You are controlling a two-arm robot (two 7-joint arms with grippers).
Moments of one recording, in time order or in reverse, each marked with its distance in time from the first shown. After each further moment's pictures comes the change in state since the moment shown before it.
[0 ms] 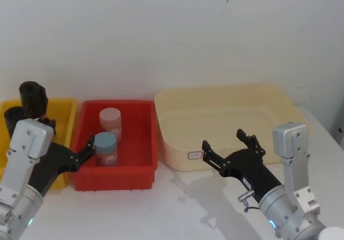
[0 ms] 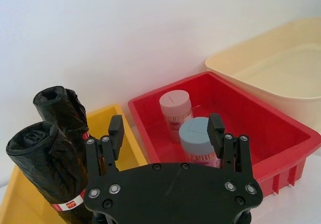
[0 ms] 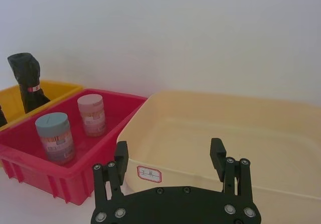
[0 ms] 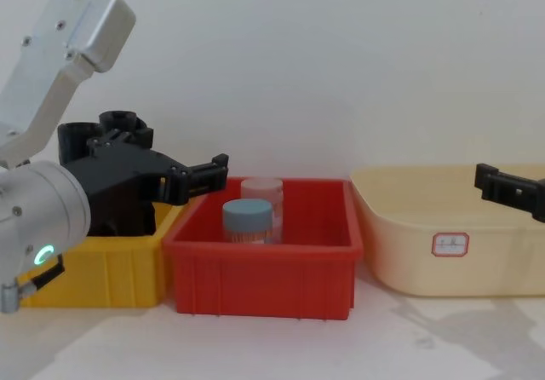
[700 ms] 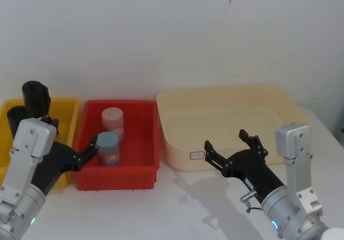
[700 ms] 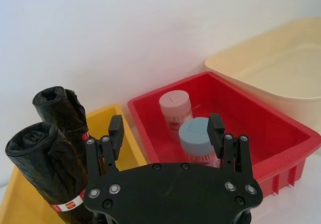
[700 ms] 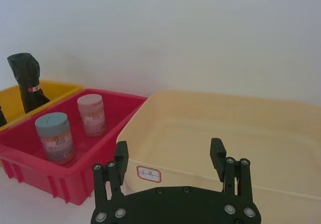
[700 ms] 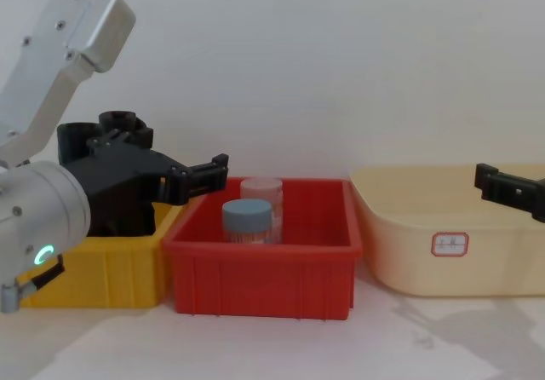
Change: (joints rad) left arm 0.000 0.000 0.000 0.000 0.000 0.000 0.000; right arm 0.000 0.000 0.000 0.000 0.000 0.000 0.000
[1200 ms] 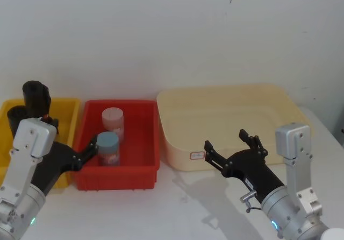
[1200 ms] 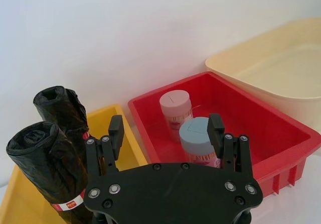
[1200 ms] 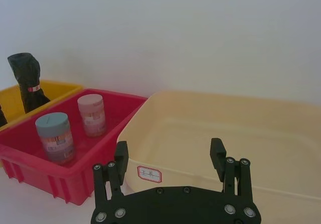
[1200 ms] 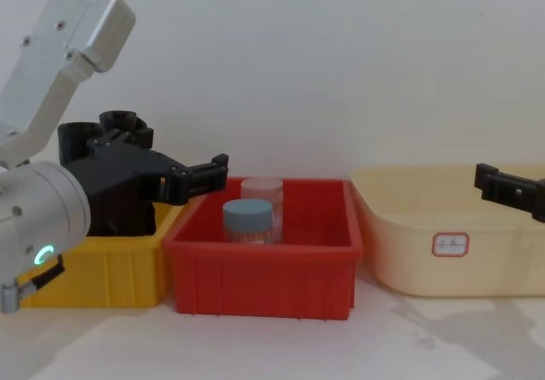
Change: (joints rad) left arm 0.000 0.000 0.000 0.000 0.000 0.000 0.000; right arm 0.000 0.000 0.000 0.000 0.000 0.000 0.000
